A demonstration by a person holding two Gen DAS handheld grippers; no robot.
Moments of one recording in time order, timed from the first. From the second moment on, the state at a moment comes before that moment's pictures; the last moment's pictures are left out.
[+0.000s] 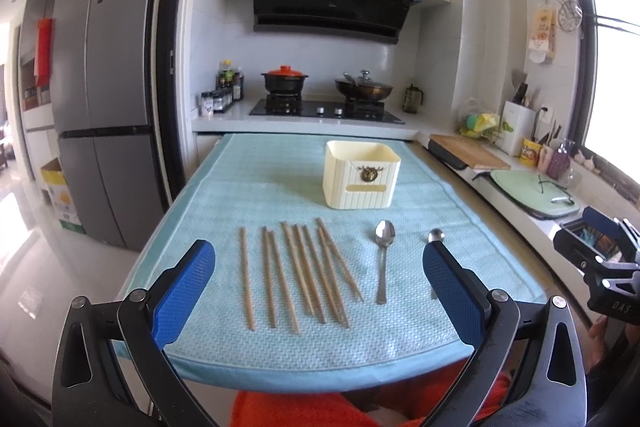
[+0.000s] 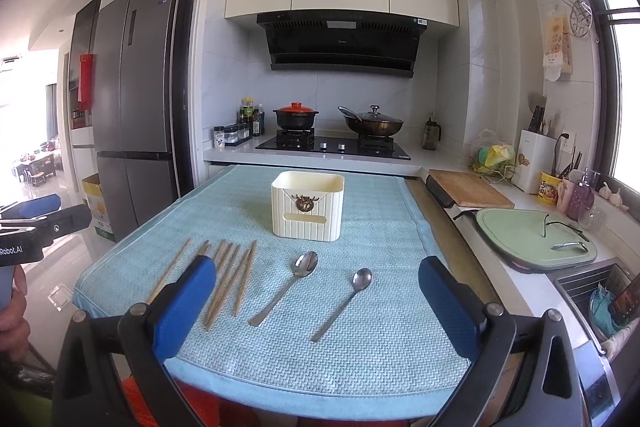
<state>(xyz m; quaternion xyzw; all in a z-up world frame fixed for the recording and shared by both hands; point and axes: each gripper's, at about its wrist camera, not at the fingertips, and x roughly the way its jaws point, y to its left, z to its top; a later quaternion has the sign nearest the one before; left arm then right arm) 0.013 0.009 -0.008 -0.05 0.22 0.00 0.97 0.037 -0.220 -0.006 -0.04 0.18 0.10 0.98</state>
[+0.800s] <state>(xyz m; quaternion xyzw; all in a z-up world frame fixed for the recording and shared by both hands) 0.055 0.028 -0.027 -0.04 0.24 0.03 0.97 0.096 -0.229 -0.042 -0.01 0.28 0.09 0.96</state>
